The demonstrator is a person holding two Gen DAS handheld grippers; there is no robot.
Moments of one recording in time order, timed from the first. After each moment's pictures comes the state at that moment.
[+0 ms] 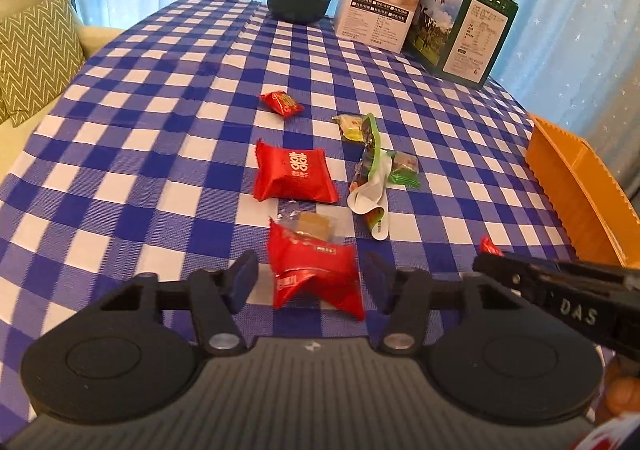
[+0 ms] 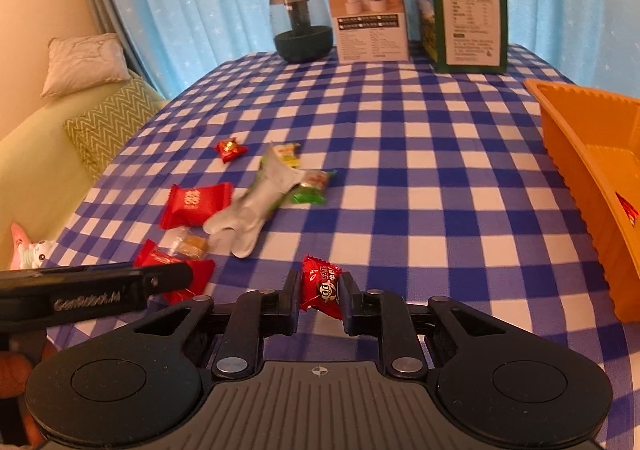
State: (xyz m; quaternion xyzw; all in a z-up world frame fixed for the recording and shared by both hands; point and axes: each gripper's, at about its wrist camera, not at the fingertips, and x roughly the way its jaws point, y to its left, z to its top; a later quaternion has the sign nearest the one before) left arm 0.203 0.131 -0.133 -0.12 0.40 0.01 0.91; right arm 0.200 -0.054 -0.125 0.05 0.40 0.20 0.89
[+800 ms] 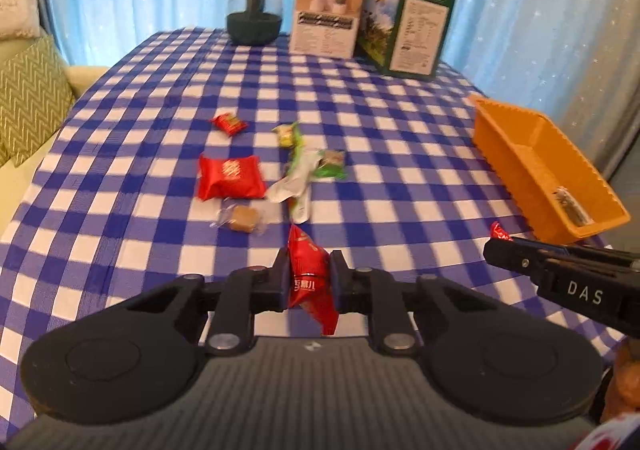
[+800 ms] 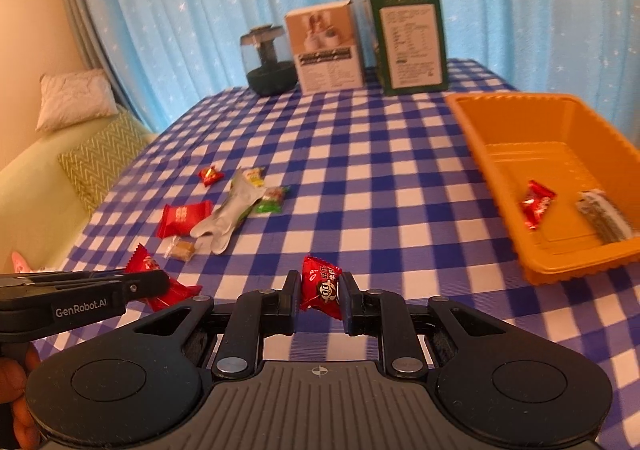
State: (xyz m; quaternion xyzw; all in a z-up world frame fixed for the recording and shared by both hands) left arm 0.158 0.066 -0.085 -0.06 0.38 -0.01 0.92; right arm 0.145 -0.119 -0.086 0.08 0.36 0.17 0.91
